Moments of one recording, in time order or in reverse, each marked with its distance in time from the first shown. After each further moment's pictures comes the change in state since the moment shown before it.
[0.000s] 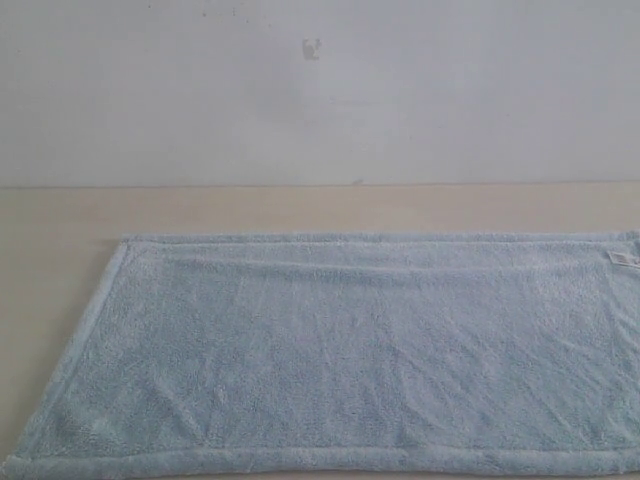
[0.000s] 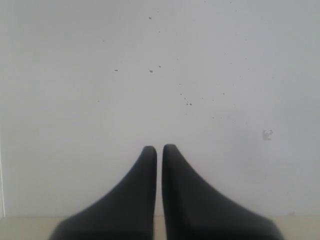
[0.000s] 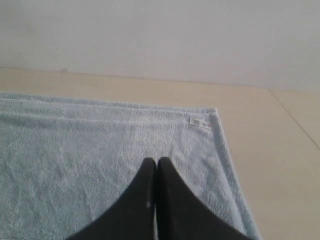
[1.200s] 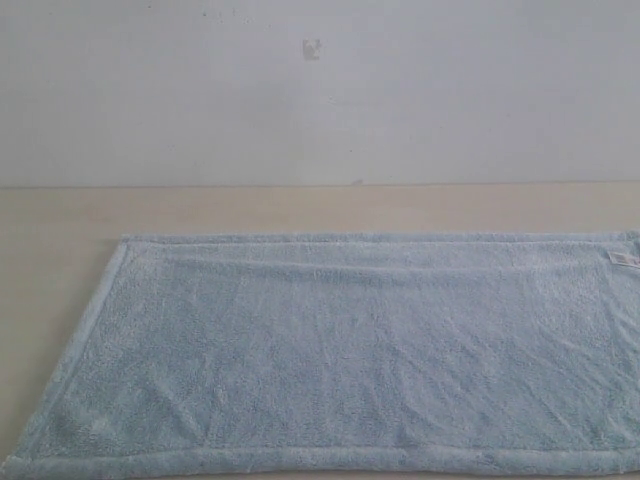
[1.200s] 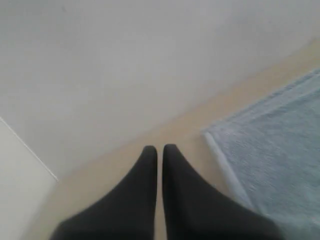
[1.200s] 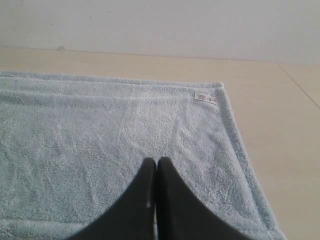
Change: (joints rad) left arm 0.008 -0.068 0.175 0.637 0.197 -0.107; right arm 0.000 -0.002 0.112 -0.011 -0.064 0.027
